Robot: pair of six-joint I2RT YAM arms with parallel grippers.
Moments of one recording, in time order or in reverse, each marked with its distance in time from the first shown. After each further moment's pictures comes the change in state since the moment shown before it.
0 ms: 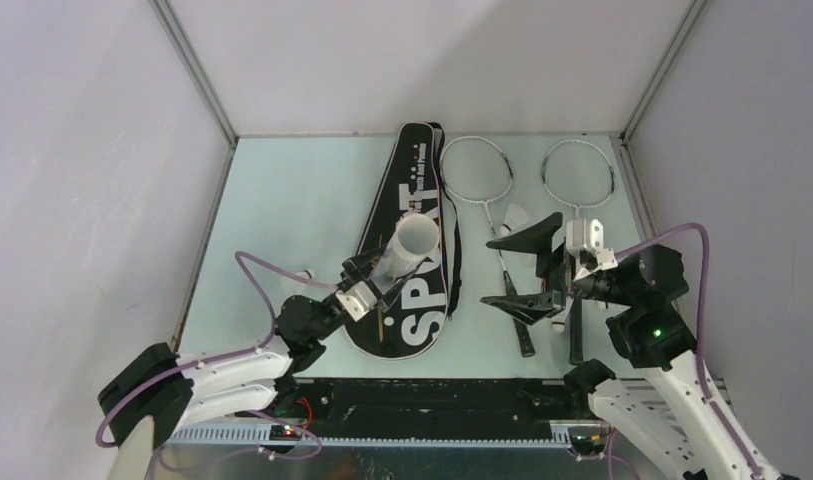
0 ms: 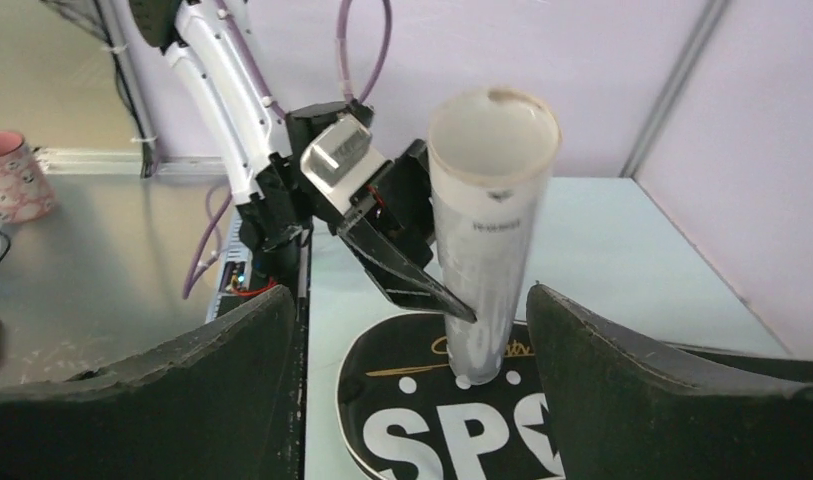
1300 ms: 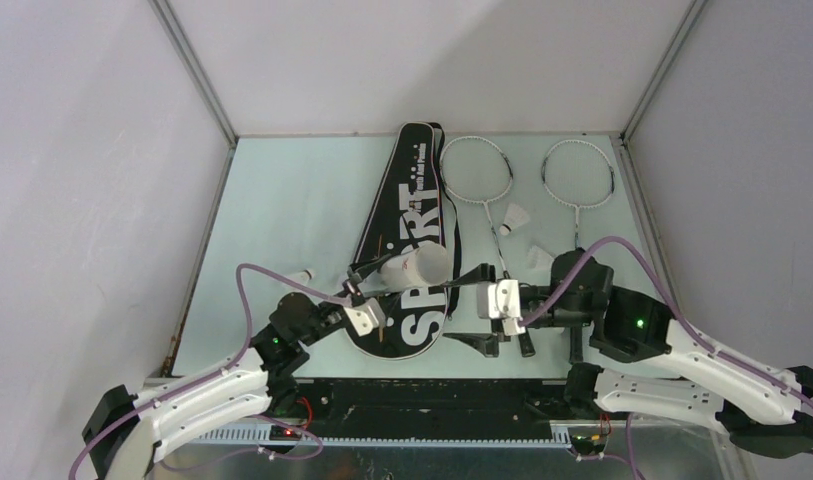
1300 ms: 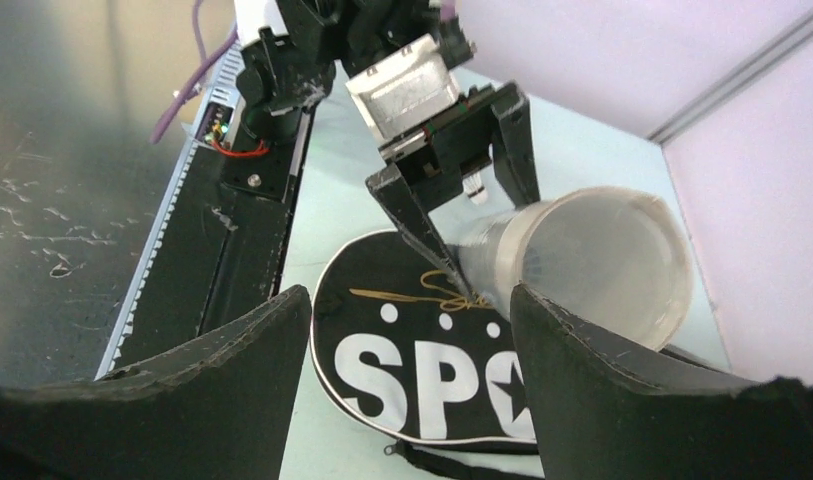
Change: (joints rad) left arm 0.000 -0.327 0.033 -0.627 0.055 0.227; right arm 0.698 0.193 0.195 -0.468 0.582 -0.607
